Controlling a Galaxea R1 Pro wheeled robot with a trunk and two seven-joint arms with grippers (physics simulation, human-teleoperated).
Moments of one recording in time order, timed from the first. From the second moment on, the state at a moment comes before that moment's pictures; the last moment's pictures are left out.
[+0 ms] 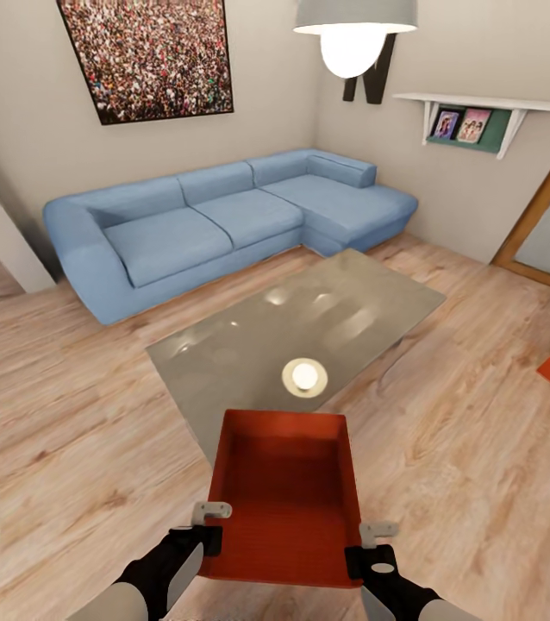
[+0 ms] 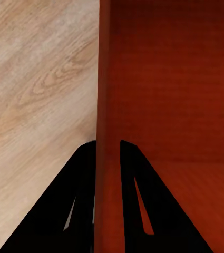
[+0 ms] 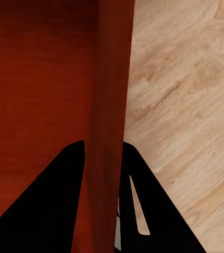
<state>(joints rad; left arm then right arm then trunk) -0.58 -0.10 -0.23 -0.35 0.22 0.28 0.18 -0.60 0.05 0.91 -0.13 -0.81 -0.07 -0.28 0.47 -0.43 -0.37</state>
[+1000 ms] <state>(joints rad) -0.58 -0.10 -0.24 -0.34 0.24 0.24 0.17 -0.60 0.05 0.91 -0.14 -0.80 -0.08 -0.28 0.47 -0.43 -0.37</state>
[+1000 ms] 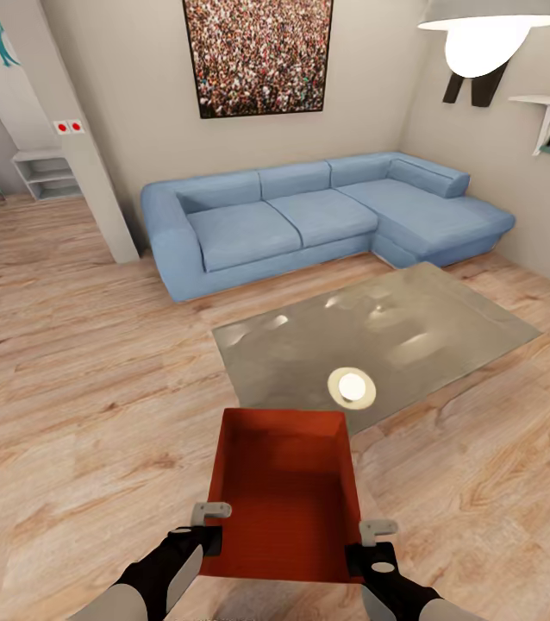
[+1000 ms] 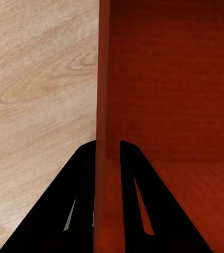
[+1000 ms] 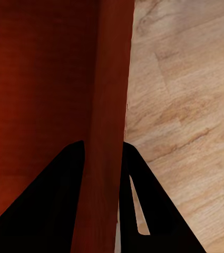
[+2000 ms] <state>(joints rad) -0.58 -0.10 -0.24 -0.34 0.24 0.23 0.17 -0.60 0.05 0.91 -0.14 -0.80 -0.09 -0.29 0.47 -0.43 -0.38</state>
